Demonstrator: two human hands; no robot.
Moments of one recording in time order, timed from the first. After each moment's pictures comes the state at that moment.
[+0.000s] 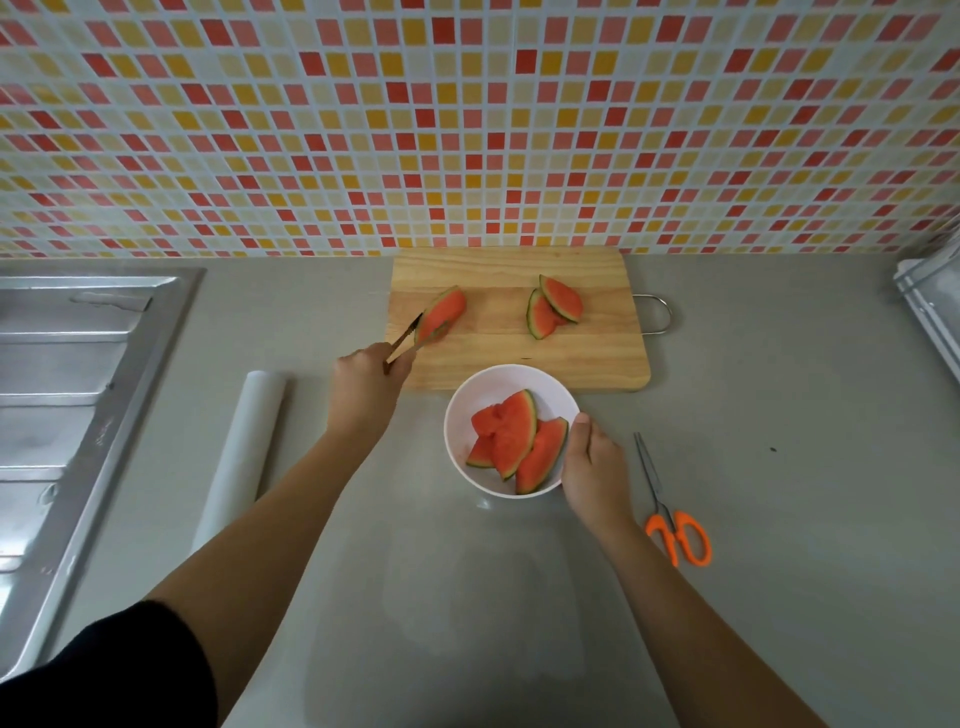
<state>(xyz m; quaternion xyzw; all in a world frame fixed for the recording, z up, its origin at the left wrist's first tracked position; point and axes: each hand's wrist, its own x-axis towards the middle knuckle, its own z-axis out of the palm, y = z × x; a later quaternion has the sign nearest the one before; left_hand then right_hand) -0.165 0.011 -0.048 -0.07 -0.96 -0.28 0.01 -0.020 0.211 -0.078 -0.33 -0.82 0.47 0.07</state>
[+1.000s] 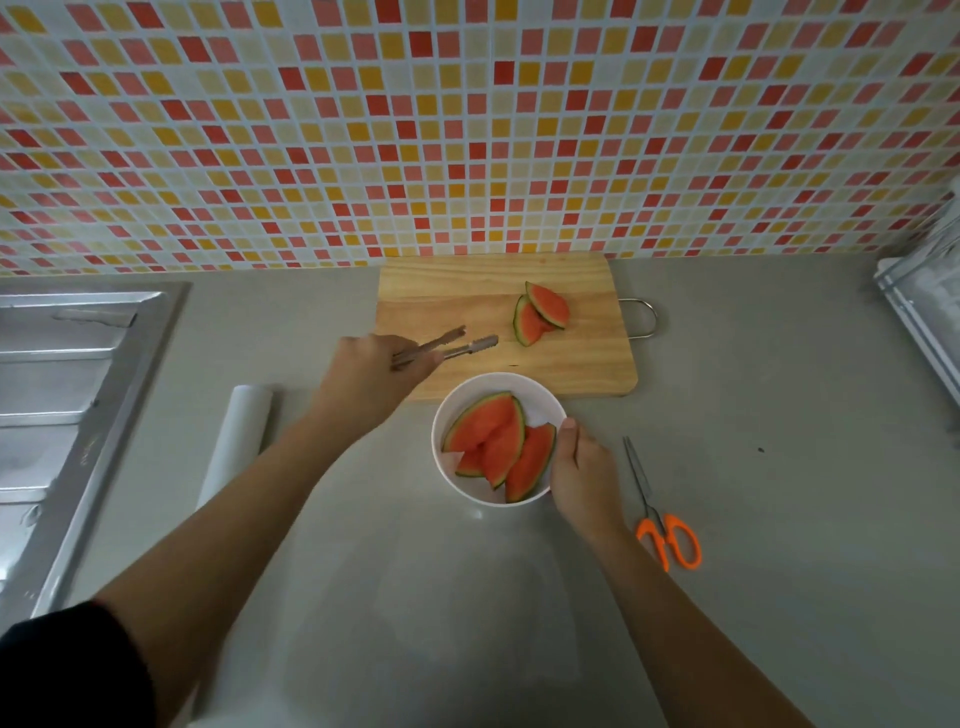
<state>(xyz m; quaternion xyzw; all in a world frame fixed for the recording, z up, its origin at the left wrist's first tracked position) -0.153 0.028 0.024 -0.22 -0.95 -0.23 -0.04 -0.020 0.213 -0.077 -0.31 -0.83 0.46 0.07</state>
